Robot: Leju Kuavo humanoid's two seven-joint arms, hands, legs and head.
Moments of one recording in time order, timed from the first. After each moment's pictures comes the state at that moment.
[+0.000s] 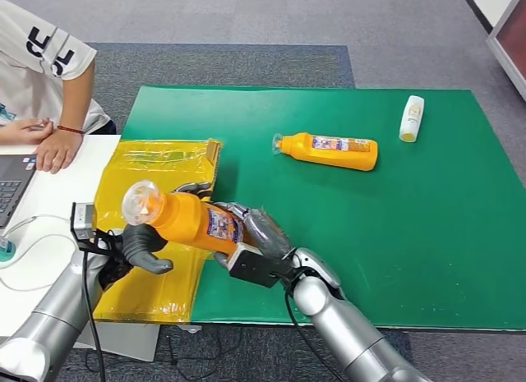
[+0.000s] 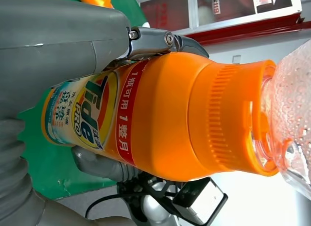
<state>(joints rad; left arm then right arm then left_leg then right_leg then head) -0.44 0.14 -0.33 -1.09 0.05 -0.99 -0.63 -0.42 0.15 0.61 -1.07 0.47 0.01 -0.51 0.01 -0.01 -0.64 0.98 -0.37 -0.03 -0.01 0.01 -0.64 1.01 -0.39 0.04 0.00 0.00</state>
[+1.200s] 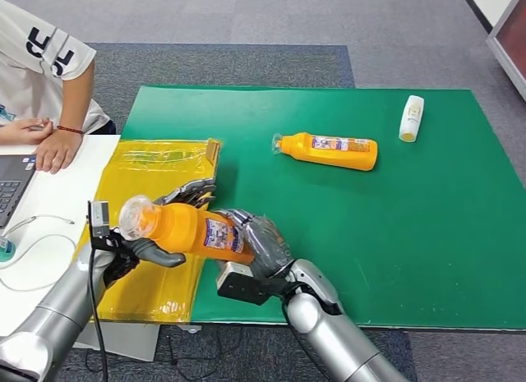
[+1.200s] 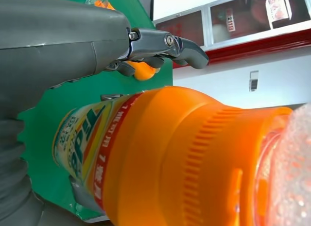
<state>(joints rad) -0.48 0.14 -0.38 -1.04 0.02 -0.85 -0.63 -0.35 0.17 0.63 -1.10 0.64 -0.13 -0.50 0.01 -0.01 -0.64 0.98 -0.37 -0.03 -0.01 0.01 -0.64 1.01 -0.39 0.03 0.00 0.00</state>
